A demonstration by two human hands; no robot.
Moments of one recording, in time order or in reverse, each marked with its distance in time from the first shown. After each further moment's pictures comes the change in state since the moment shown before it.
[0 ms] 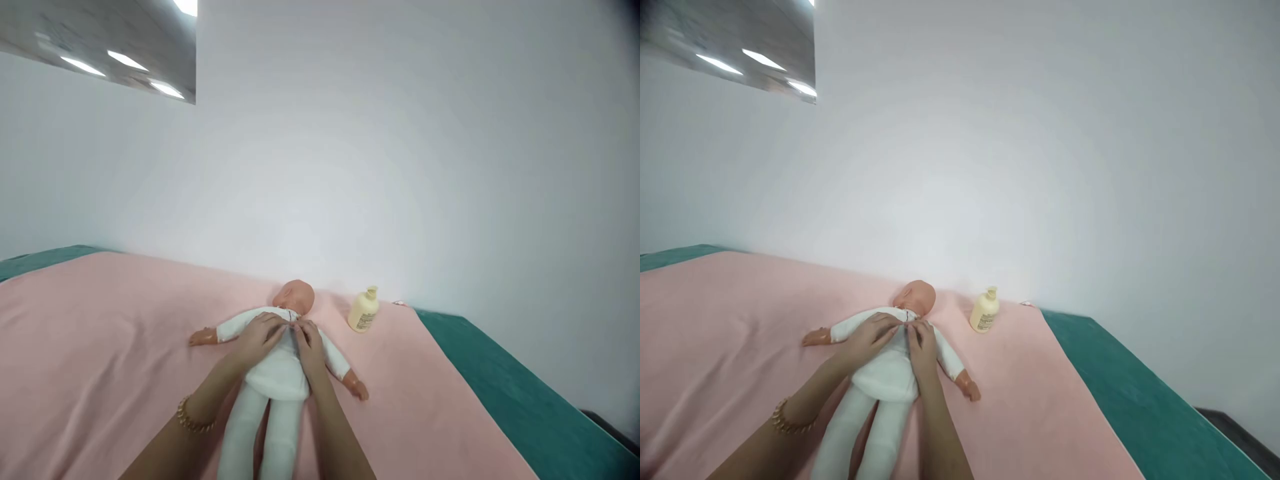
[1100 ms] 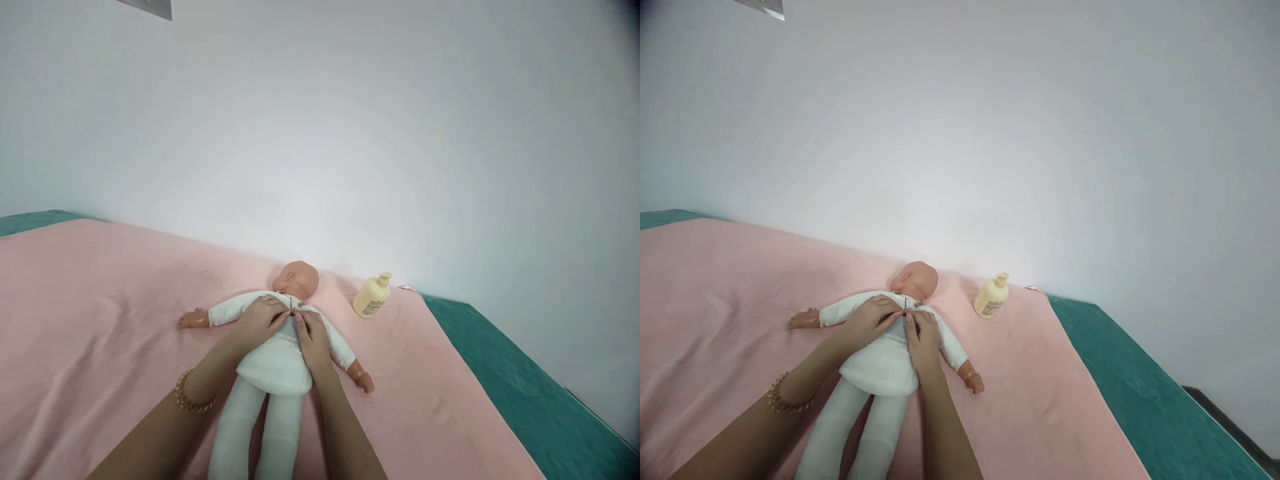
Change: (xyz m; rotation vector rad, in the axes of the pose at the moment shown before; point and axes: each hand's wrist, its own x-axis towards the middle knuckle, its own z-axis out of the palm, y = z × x) left_hand 0.012 -0.023 0.015 0.062 -0.084 0.018; right_hand 0.002 0.012 -0.002 -0.226 -0.098 -0.061
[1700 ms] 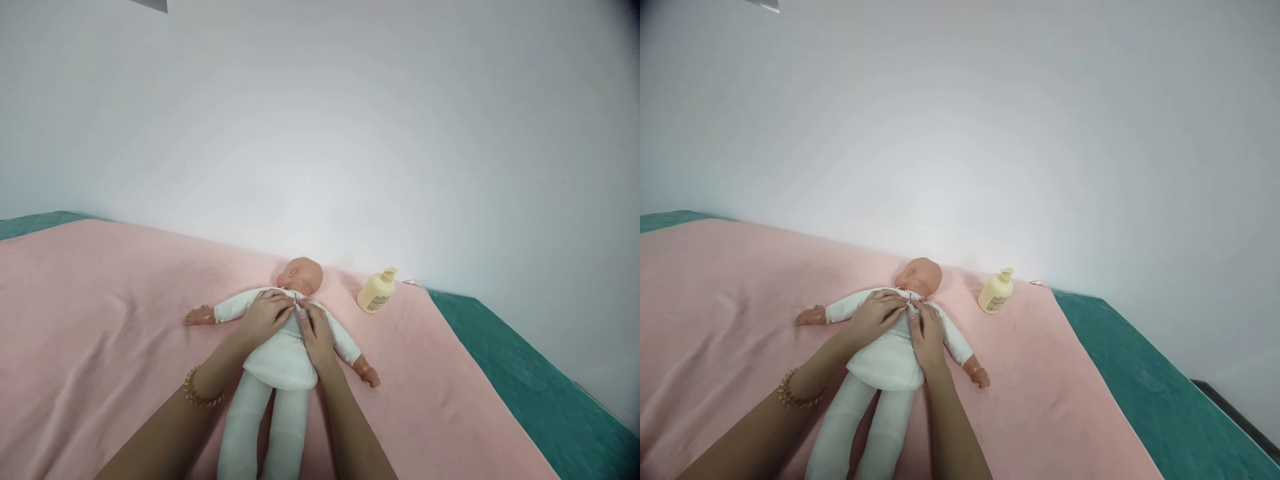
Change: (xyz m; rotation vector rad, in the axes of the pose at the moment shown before) left_hand -0.002 -0.004 0.004 0.049 0.034 0.000; right_hand -0.005 0.005 0.003 0.027 0.021 0.037
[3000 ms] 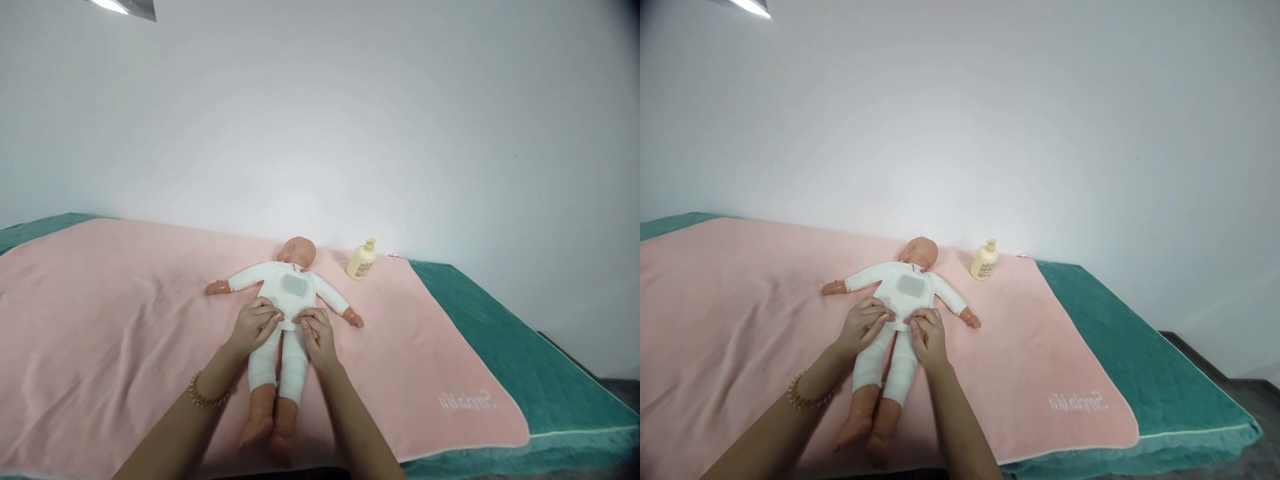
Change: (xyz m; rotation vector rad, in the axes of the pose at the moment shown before) left_hand -0.087 0.054 -0.030 -0.164 0.316 0.311; right_hand -0.092 -0.054 -0.020 0.060 0.045 -0.207
